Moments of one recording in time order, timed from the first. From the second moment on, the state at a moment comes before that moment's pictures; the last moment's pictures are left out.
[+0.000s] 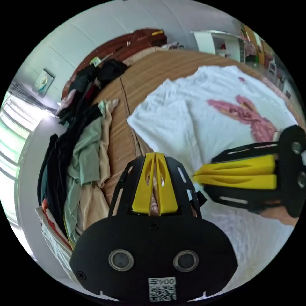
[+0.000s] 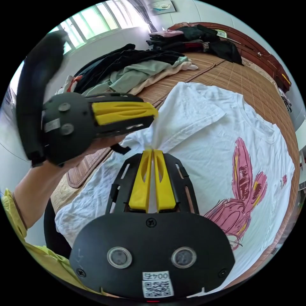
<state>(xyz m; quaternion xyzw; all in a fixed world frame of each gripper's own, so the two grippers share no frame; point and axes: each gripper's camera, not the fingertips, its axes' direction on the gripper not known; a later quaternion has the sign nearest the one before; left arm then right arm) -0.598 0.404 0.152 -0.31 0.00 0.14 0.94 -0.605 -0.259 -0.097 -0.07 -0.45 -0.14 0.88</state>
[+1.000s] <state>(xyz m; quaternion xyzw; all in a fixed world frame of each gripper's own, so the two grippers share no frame) -0.584 0.405 0.056 -0.28 -0.03 0.10 0.95 -0.589 -0.336 -0.060 -0.06 -0.49 -0.12 0.86</state>
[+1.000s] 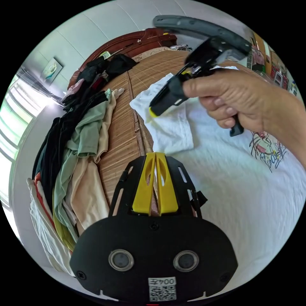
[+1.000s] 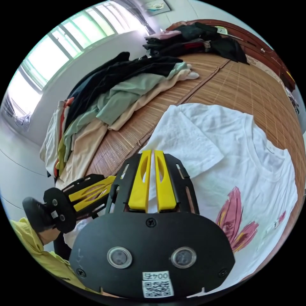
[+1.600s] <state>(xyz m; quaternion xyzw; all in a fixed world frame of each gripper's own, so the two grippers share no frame) -0.583 0.385 -0.050 -0.26 0.01 0.11 0.96 -0.389 -0.173 -0.117 0.03 -0.39 0.00 0.92</state>
